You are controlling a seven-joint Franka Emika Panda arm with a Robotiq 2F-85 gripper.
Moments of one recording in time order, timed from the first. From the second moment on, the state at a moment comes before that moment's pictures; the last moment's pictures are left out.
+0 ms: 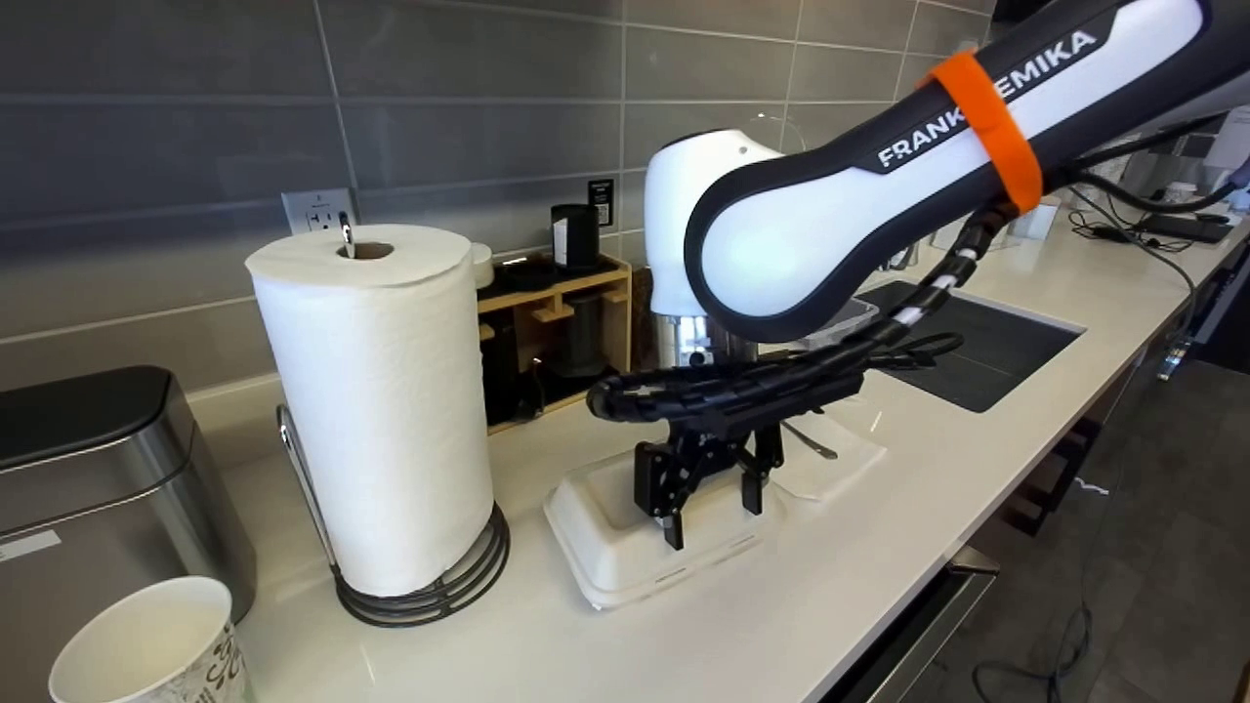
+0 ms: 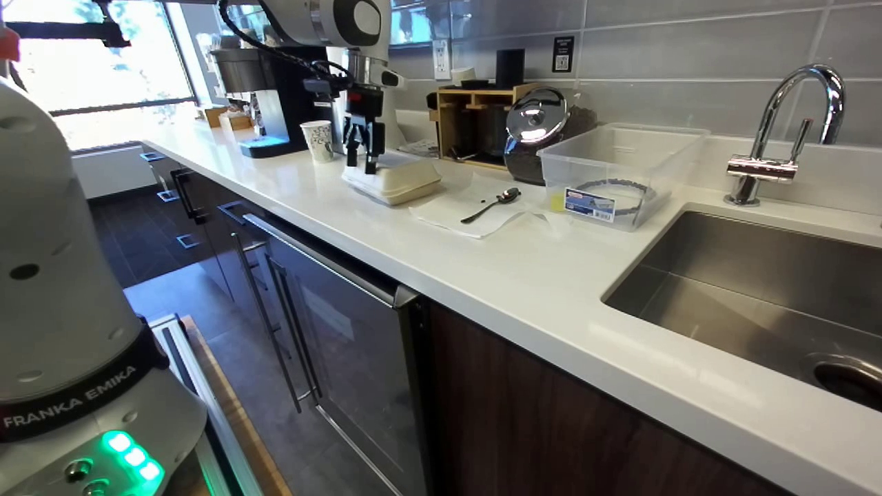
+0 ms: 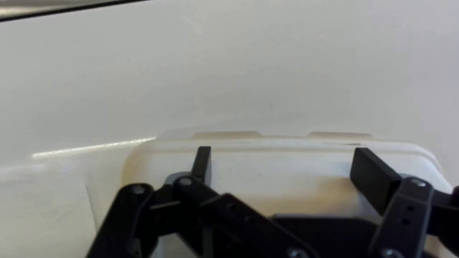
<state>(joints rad) 0.25 0.22 0.19 -2.04 0.06 2.07 0.50</state>
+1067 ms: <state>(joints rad) 0.25 0.36 0.13 -1.85 -0.06 2.18 0.38</state>
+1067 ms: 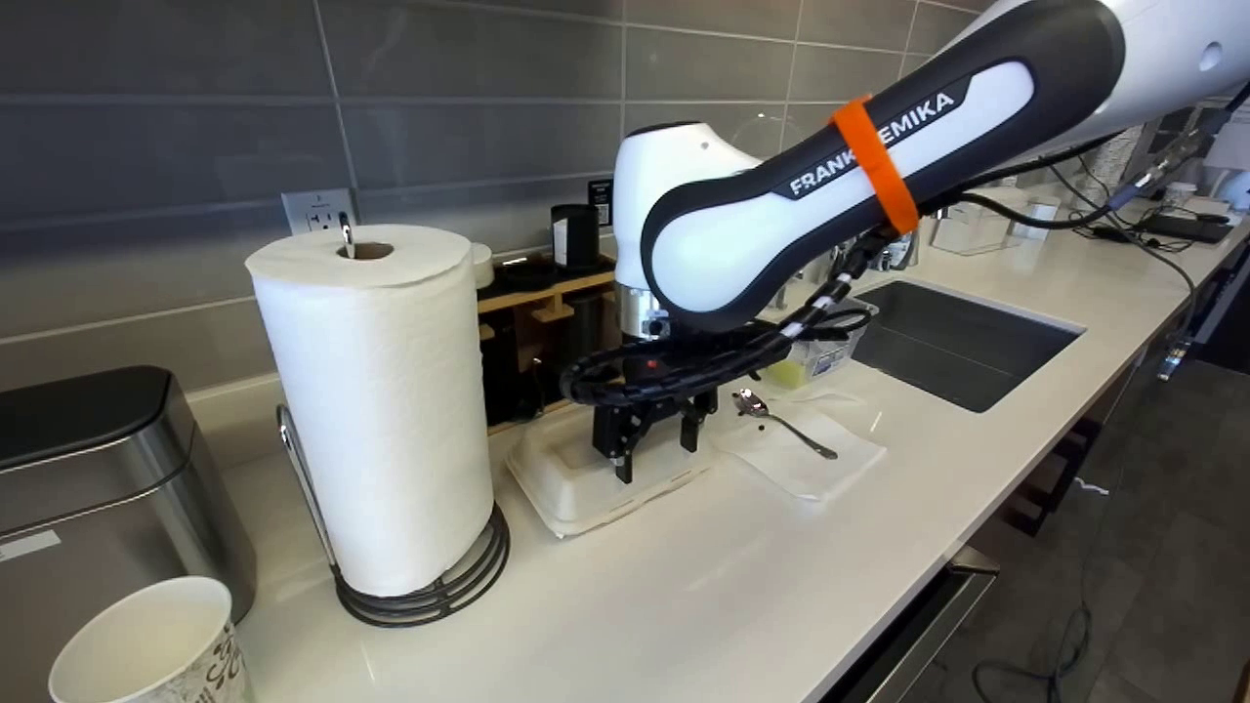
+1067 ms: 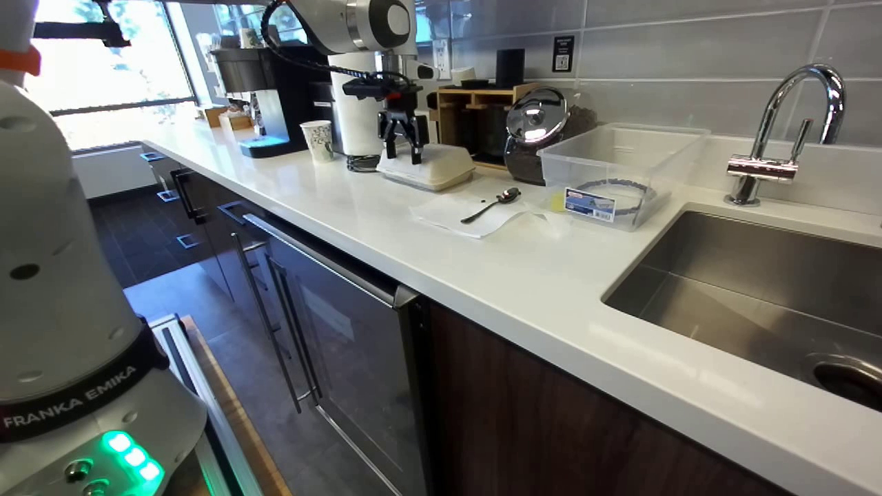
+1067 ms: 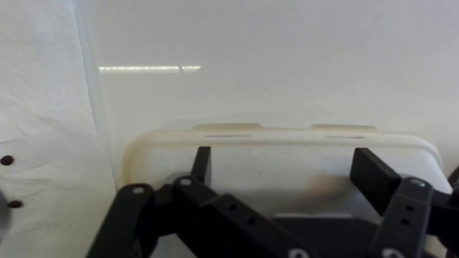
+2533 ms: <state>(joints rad) 0.26 0.50 0.13 -1.65 -0.02 2.21 0.29</state>
